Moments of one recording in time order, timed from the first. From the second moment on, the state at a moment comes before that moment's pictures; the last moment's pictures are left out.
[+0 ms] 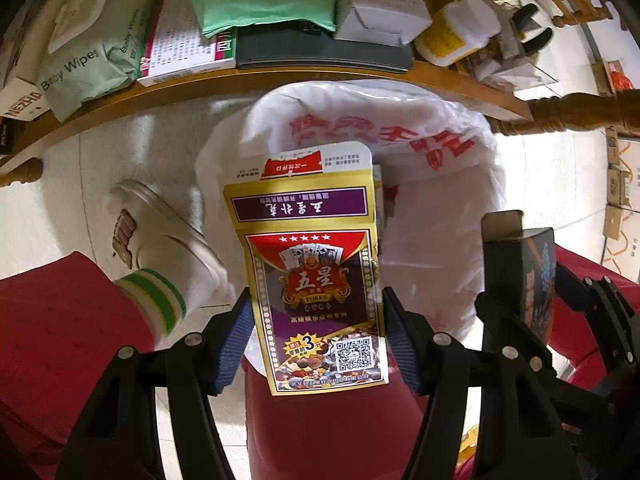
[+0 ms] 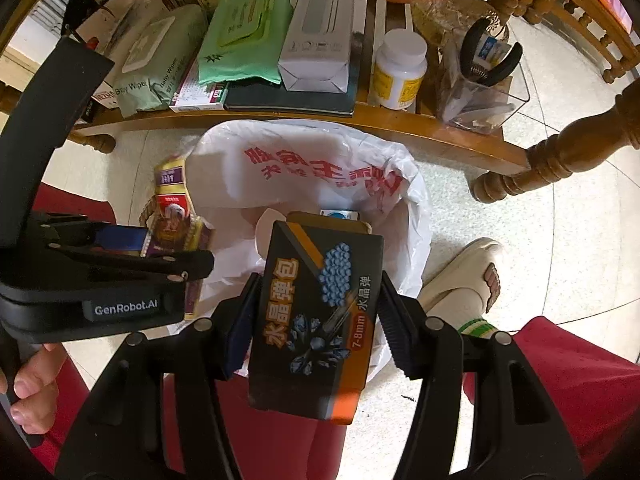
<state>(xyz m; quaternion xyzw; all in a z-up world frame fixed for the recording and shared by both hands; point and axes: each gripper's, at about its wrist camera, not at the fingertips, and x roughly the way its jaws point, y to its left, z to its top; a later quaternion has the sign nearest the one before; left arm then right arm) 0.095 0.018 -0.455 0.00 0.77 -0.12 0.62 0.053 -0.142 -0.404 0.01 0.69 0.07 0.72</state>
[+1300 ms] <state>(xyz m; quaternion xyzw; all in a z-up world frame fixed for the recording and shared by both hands) 0.097 0.025 -0.437 0.02 0.77 -0.11 0.63 0.055 -0.156 -0.384 0.06 0.67 0.06 0.74</state>
